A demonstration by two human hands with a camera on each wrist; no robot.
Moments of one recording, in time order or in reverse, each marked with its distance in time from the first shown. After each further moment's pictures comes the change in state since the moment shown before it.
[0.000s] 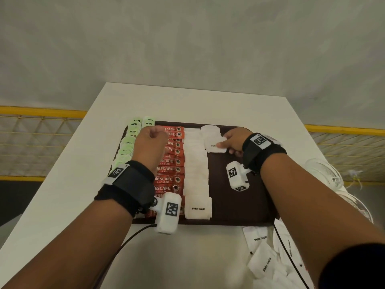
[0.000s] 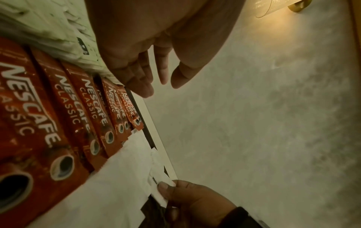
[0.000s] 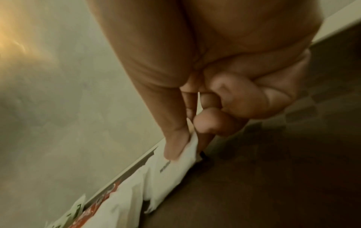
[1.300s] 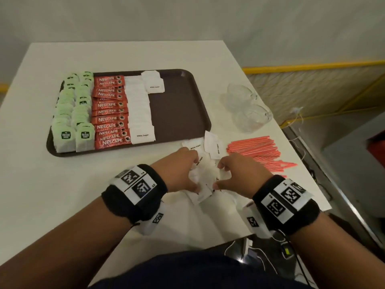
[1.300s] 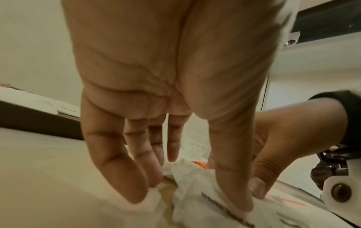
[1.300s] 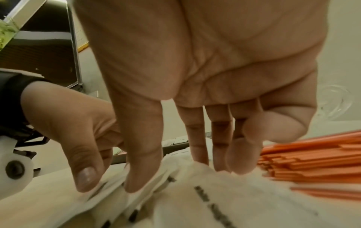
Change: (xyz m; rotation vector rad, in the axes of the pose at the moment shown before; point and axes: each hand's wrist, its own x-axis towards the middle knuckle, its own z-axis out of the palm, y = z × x) left_hand -0.221 -0.058 0.065 1.183 -1.033 0.389; right_hand -0.307 0.176 0.053 -0.472 0.047 -0.080
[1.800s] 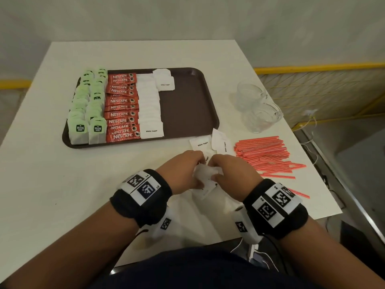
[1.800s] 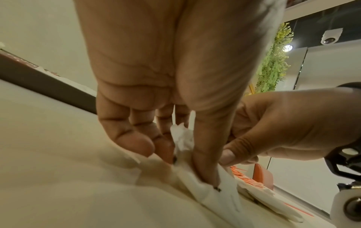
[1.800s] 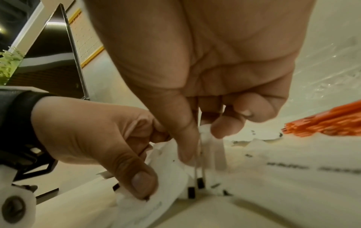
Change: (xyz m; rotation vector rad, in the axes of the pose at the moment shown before) left_hand -0.006 -0.005 0.022 -0.104 0.113 0.004; right_hand 0.002 -0.027 0.015 0.167 0.071 -0.109
